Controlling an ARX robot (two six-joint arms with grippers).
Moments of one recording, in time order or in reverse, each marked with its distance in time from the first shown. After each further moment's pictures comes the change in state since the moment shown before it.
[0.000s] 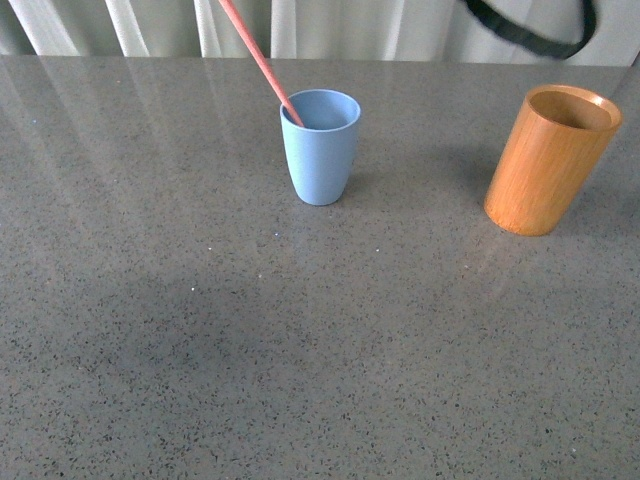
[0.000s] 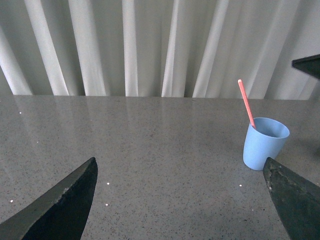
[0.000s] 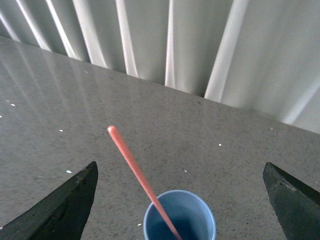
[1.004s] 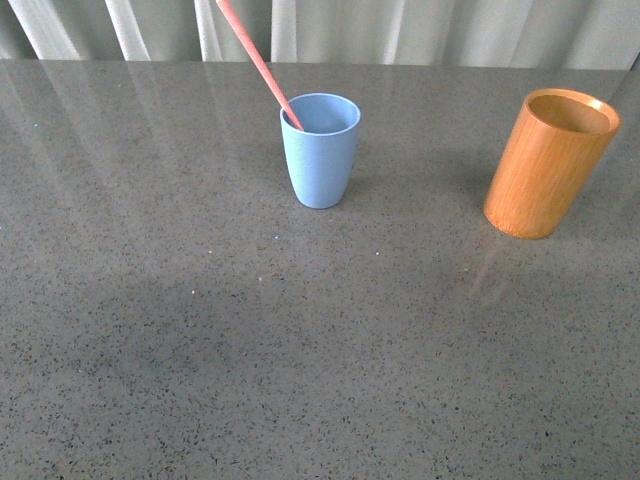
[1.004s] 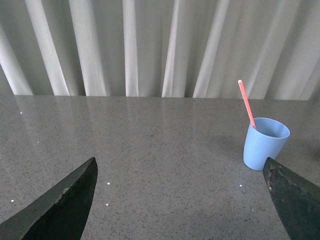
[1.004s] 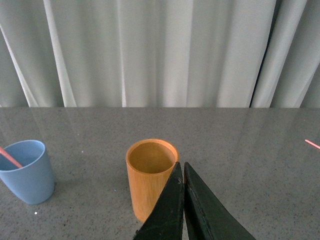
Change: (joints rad) left arm 0.000 0.000 0.000 0.000 0.000 0.000; right arm -0.342 -0.827 -0.937 0.303 0.192 -0.010
